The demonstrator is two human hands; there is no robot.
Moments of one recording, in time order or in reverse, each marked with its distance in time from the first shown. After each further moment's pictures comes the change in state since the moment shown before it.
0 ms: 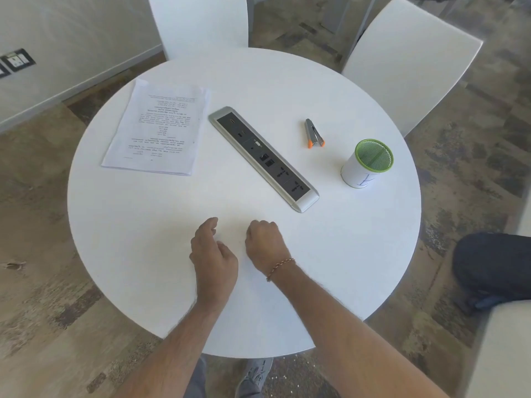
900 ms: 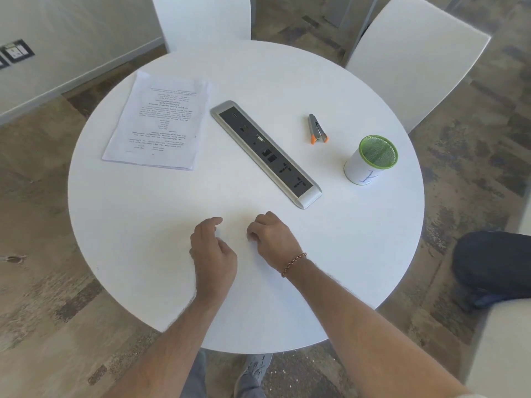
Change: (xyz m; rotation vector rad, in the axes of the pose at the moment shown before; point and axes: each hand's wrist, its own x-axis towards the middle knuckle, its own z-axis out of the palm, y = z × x) left_hand 0.002 -0.012 0.003 0.006 0.003 0.011; right_hand 0.001 0.027 0.008 0.053 0.159 -0.224
